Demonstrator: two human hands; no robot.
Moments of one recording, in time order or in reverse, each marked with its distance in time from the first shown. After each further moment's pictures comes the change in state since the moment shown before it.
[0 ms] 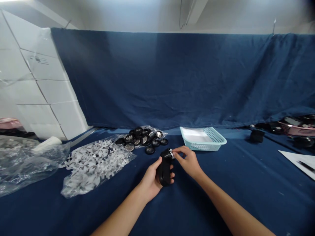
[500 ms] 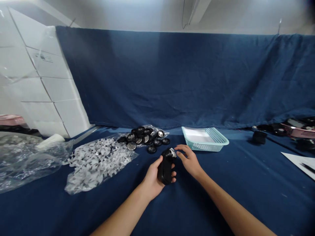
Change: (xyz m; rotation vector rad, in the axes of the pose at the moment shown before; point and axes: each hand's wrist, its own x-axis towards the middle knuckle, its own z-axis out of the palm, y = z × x) left_hand 0.003 -0.001 -0.002 -0.068 0.008 -0.013; right_hand -0.002 0.011 0.007 0.065 -0.002 0.084
